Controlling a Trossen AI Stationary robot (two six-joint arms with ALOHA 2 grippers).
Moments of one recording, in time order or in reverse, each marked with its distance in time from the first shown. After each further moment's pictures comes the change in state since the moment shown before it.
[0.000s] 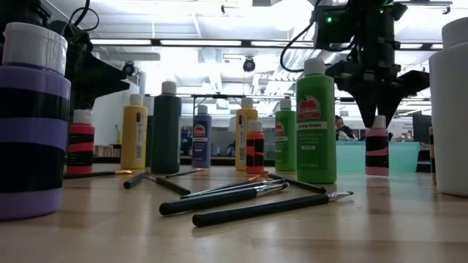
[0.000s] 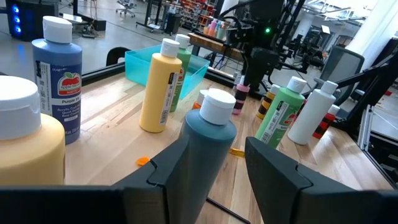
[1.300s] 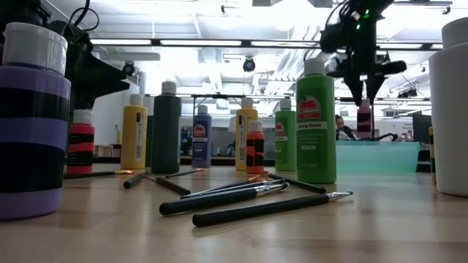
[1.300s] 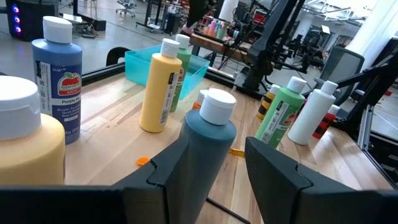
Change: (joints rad) left arm 0.000 0.000 0.000 0.000 0.000 0.000; right arm -0.733 0.103 0.339 -0.188 0.309 -0.566
